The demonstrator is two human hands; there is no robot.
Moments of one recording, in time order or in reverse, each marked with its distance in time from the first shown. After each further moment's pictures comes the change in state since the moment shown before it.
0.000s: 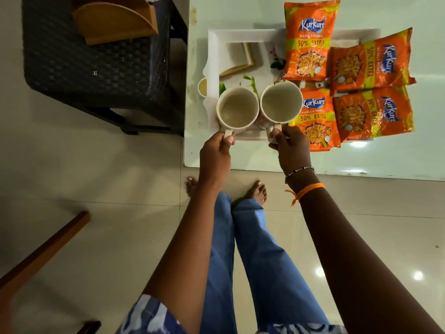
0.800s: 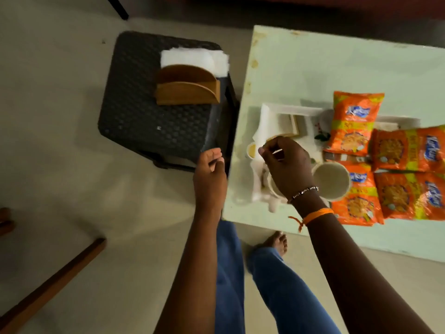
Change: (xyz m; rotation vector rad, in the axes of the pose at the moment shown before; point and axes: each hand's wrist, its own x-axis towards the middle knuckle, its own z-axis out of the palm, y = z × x) left_hand 0.058 0.032 -0.108 -0.349 0.274 -0.077; right_hand 0.010 -0.132 0.078 -0.245 -0.141 -0.396
